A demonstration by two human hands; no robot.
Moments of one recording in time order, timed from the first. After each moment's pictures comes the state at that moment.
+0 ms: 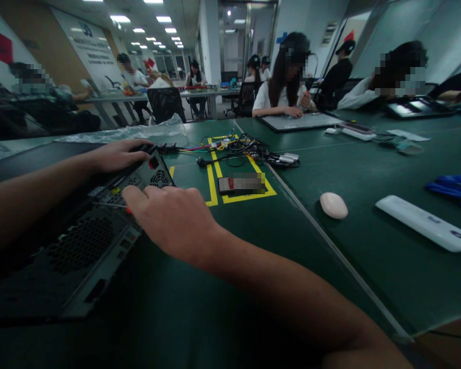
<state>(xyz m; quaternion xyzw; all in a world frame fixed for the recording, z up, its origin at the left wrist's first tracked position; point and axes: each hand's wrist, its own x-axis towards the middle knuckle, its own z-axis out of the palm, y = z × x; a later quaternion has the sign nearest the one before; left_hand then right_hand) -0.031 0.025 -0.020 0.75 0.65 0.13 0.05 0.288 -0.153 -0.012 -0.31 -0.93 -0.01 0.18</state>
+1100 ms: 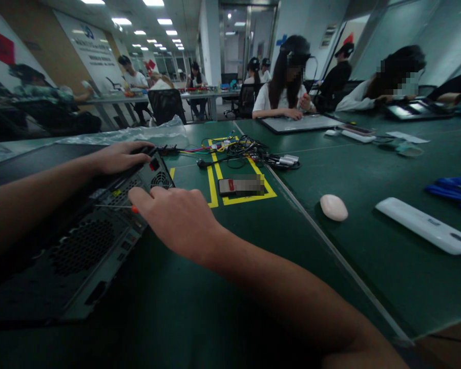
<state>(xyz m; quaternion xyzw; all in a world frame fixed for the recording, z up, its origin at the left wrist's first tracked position) -0.032 0.027 -0.023 0.75 0.65 0.13 0.04 0.289 -0.145 -0.018 -0.32 -0.93 -0.03 0.18</state>
